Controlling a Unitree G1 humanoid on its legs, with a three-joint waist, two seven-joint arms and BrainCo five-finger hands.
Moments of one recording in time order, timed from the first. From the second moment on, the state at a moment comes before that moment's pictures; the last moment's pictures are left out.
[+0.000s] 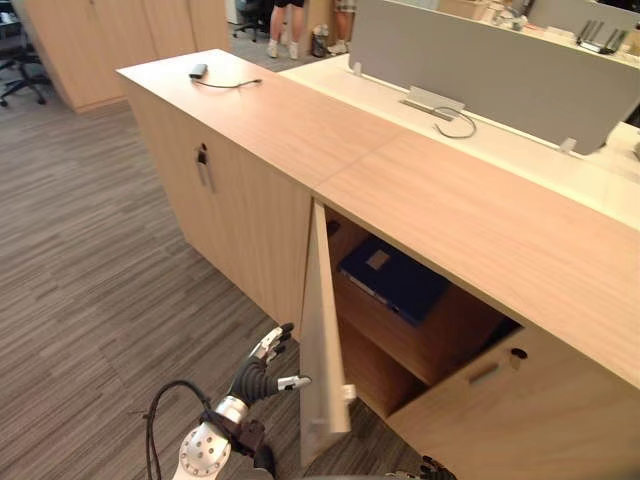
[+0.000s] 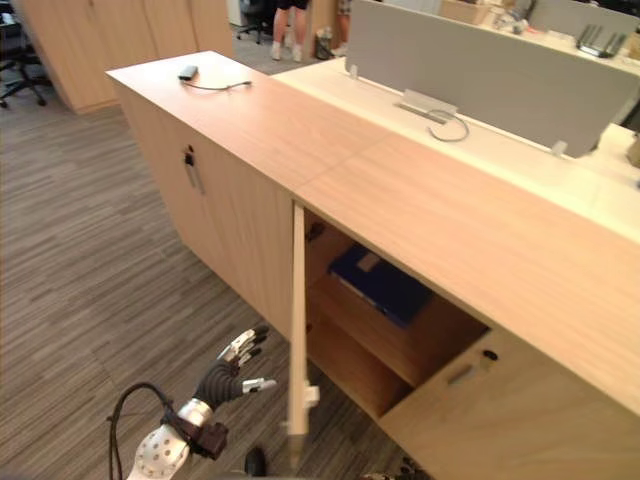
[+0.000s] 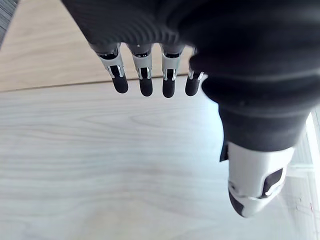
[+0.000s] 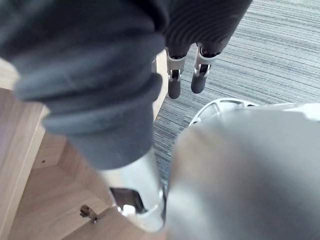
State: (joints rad) left arm 0.39 0.24 -0.24 -0.17 -0.01 -0.15 -0.19; right arm 0.12 -0.06 -0.28 1.07 -0.06 0.00 0.08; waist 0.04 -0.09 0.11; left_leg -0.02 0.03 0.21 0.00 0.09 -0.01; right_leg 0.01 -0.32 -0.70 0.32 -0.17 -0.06
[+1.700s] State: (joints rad) left arm 0.15 0.07 0.30 0.93 -0.33 -0.11 0.09; right arm 0.19 -0.08 -0.37 1.10 -0.03 0.00 0.04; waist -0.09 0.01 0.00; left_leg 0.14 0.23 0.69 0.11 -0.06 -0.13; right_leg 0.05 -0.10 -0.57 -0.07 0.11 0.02
